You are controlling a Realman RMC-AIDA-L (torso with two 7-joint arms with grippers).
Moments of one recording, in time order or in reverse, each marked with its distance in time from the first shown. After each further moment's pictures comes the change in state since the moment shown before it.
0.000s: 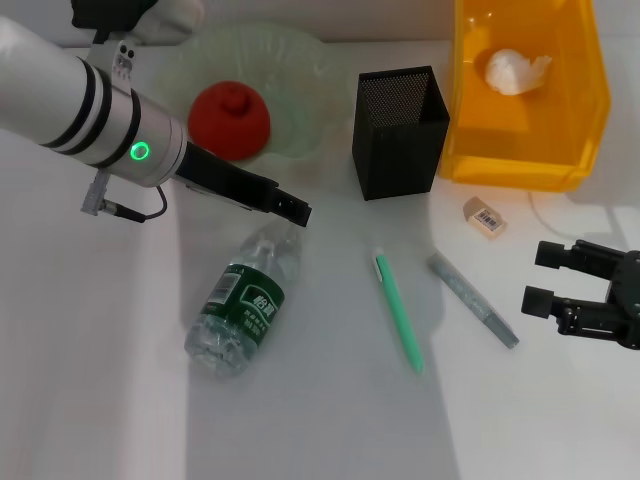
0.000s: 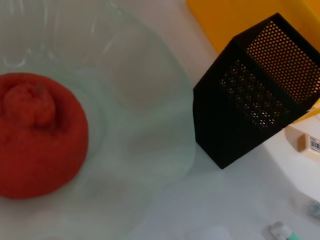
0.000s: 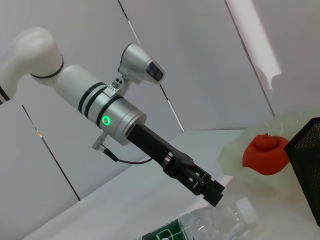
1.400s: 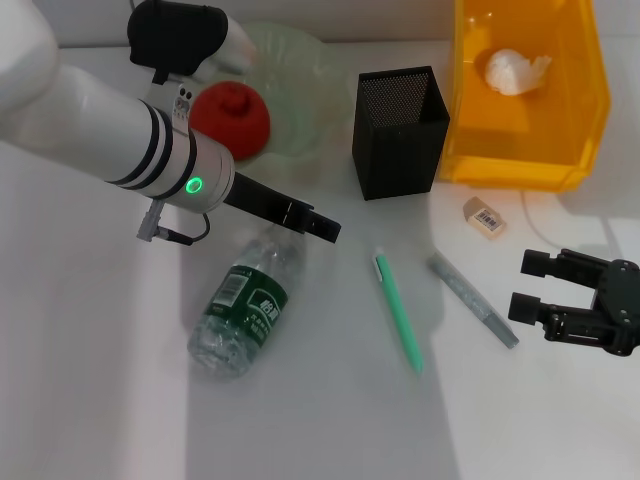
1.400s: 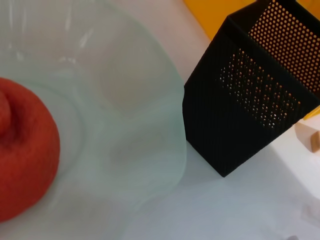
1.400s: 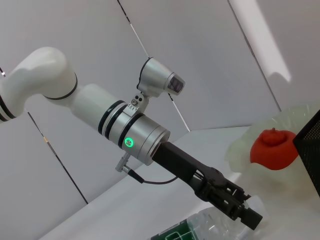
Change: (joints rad) left arm -0.007 -0.001 0.221 -0.113 -0.095 -0.238 -0.001; right arm 0.015 0.004 0.000 0.060 -0.005 0.006 -0.011
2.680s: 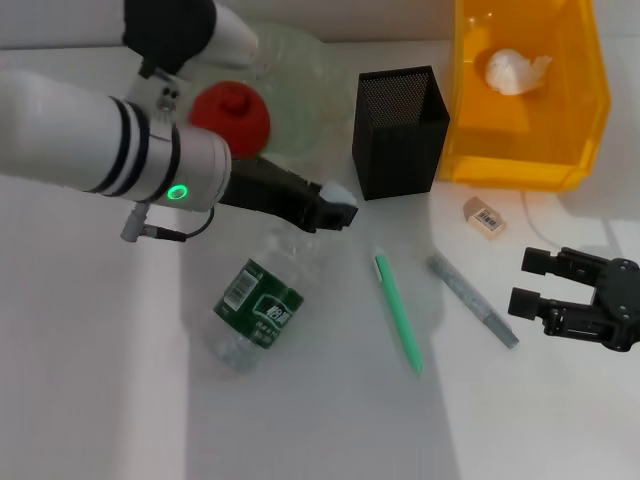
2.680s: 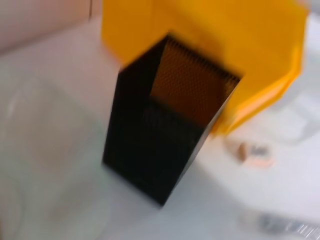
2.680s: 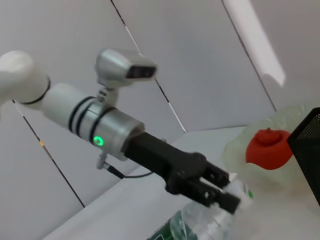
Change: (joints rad) left arm 0.173 0.008 0.052 0.289 -0.108 0.046 0.207; right arm 0.005 -0.004 0.004 0.023 0.004 0.012 0.004
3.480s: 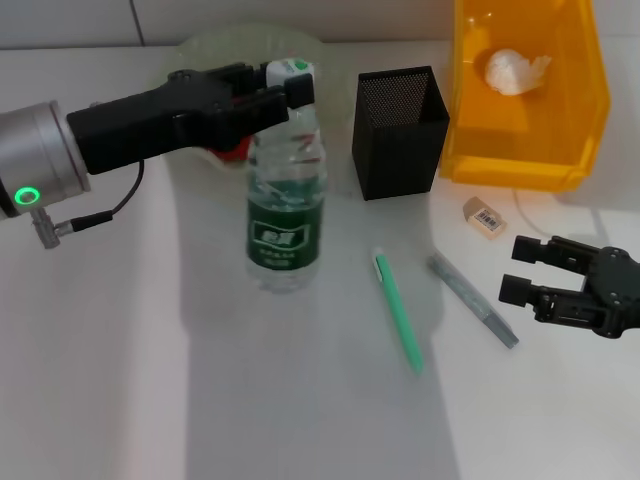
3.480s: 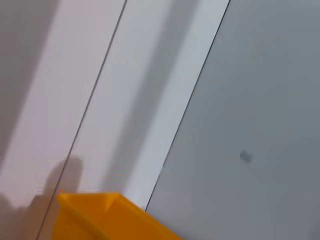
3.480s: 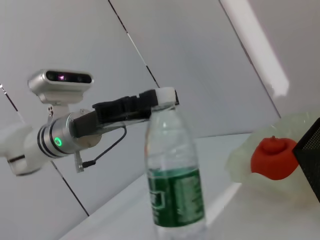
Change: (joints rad) left arm 0.221 0.002 -0.350 -0.226 -0.839 0.225 0.796; right arm 0.030 0.004 0.010 0.019 0.004 0.000 0.015
